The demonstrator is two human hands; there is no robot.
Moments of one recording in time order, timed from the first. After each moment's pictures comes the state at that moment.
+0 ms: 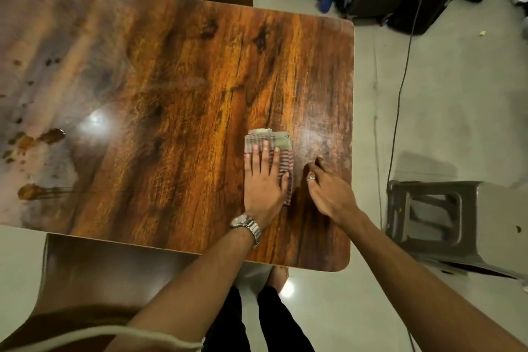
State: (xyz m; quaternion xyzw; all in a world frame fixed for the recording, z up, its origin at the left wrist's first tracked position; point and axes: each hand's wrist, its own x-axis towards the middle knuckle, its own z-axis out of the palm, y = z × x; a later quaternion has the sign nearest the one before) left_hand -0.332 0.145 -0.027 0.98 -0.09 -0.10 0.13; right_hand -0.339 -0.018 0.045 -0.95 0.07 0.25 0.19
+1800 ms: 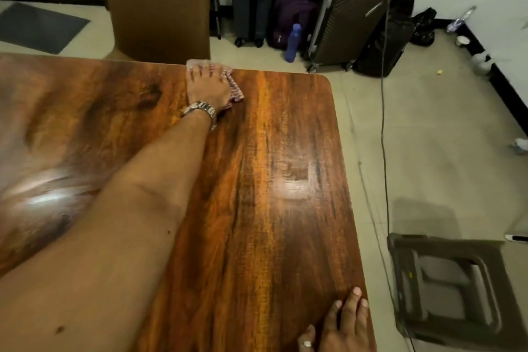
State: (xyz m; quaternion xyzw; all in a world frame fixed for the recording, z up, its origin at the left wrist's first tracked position) left_hand 0.129 0.147 -0.037 0.99 -0.02 -0.03 0.10; right_hand -0.329 0.014 0.013 -0.90 0.24 0.34 0.11
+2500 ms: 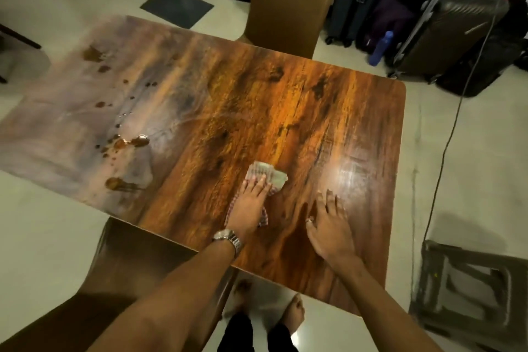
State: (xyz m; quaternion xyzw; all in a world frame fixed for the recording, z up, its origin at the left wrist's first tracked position) left_hand -0.331 0.285 0.003 0.98 -0.06 -0.16 0.12; right_hand -0.349 0.073 0.070 -0.96 0.00 0.22 0.15
